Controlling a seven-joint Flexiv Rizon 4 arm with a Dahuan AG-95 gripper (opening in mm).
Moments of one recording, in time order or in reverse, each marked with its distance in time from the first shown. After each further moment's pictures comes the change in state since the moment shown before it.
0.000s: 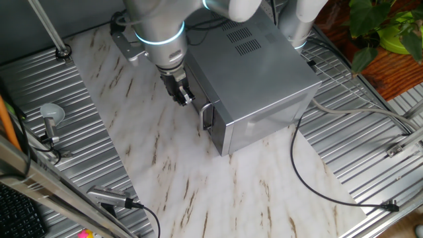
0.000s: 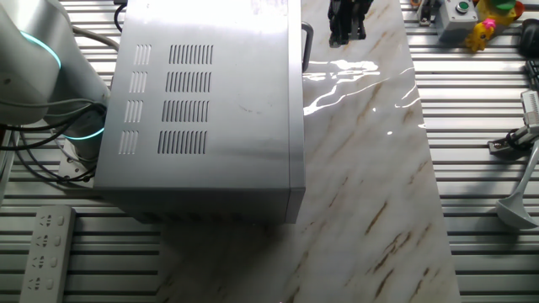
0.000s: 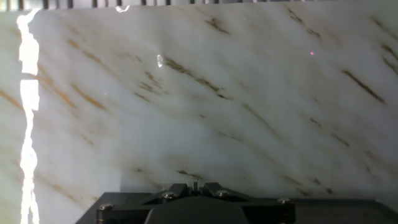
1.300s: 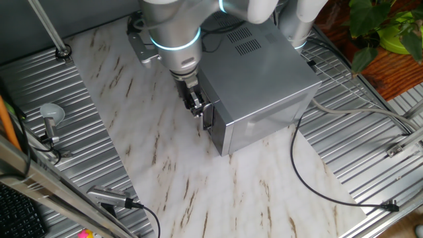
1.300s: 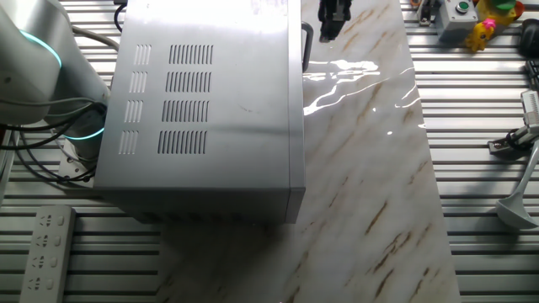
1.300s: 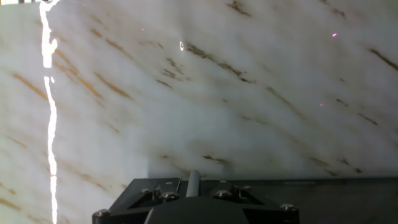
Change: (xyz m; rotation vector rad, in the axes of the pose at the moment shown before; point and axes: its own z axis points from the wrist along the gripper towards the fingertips) arm 0.020 0.033 0.005 0.005 -0.010 0.147
